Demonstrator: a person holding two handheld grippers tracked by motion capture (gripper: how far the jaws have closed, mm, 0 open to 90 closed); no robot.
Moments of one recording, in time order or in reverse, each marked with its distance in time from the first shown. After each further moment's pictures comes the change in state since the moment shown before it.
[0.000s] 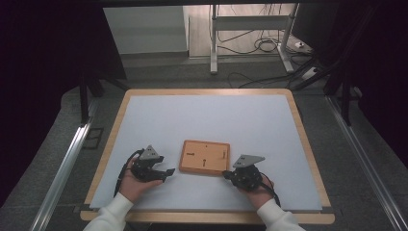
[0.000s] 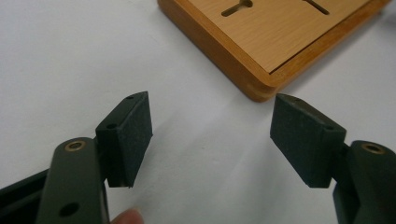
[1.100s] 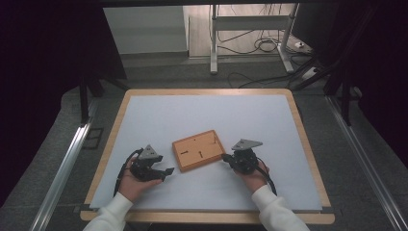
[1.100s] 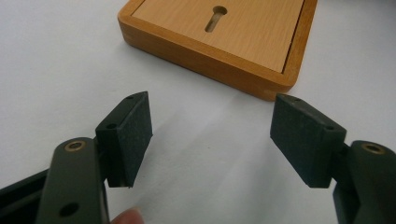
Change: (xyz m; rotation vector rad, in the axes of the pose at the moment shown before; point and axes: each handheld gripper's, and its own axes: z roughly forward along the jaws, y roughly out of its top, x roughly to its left) left arm 0.003 -0.001 -0.002 -0.013 0.012 -0.019; right arm -0.032 0.022 0.019 -0.066 -0.068 0.047
